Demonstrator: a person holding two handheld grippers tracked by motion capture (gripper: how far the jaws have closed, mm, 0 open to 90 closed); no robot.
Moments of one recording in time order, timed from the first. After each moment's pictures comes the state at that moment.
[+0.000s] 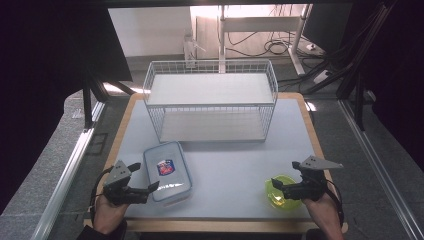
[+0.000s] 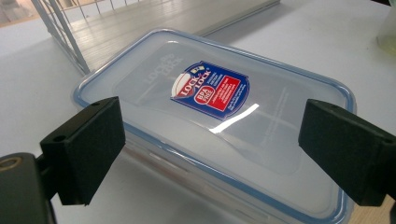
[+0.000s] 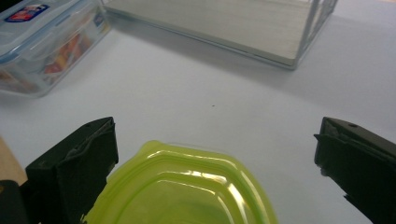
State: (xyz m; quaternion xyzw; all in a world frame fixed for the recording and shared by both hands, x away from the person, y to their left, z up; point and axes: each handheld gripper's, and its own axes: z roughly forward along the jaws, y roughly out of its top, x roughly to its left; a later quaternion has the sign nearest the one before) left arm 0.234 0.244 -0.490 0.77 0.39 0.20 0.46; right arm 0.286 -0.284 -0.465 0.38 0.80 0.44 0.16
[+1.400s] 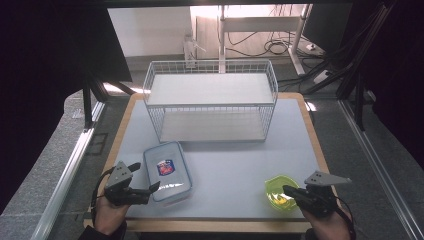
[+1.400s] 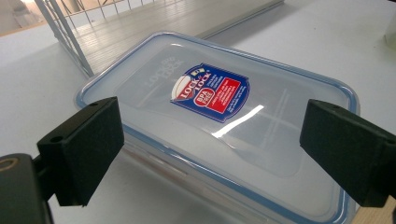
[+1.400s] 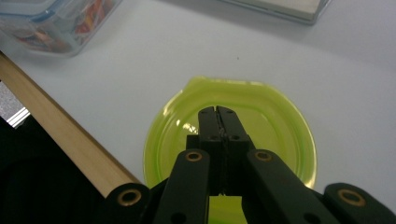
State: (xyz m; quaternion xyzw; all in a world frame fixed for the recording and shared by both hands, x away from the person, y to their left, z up) left arm 0.231 0.240 -0.490 0.77 0.39 0.22 0.45; right arm 0.237 -0.289 -0.453 0.40 0.82 0.40 0.13
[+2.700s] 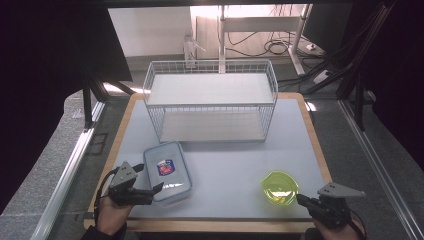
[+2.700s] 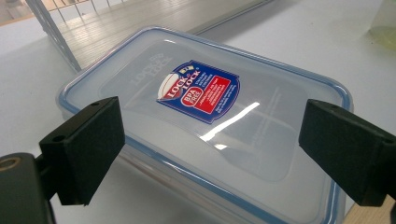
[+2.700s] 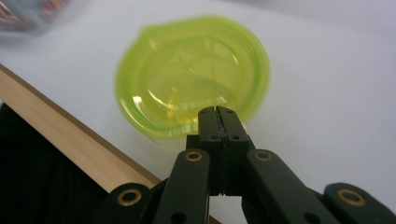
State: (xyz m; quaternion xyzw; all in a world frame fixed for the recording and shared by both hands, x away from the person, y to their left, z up) left arm 0.232 0.230 -0.489 0.78 0.39 0.21 0.44; right arm 0.219 -0.317 -0.467 0.43 0.81 0.38 0.15
